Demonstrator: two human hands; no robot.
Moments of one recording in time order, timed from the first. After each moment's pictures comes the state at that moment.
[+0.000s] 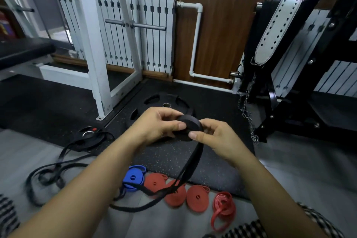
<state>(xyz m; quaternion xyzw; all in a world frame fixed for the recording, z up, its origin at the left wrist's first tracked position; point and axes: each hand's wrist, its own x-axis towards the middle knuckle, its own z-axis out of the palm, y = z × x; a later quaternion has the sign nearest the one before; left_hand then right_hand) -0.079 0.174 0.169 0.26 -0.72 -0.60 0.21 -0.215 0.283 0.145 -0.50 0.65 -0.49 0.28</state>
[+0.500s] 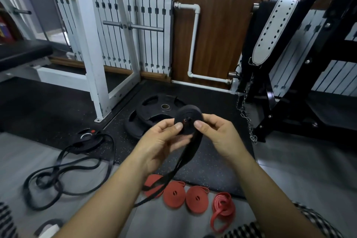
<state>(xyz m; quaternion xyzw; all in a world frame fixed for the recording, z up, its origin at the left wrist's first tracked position) -0.089 0.195 0.139 0.23 -0.41 -0.85 0.26 -0.217 0.281 0.144 -0.43 0.59 -0.63 0.28</state>
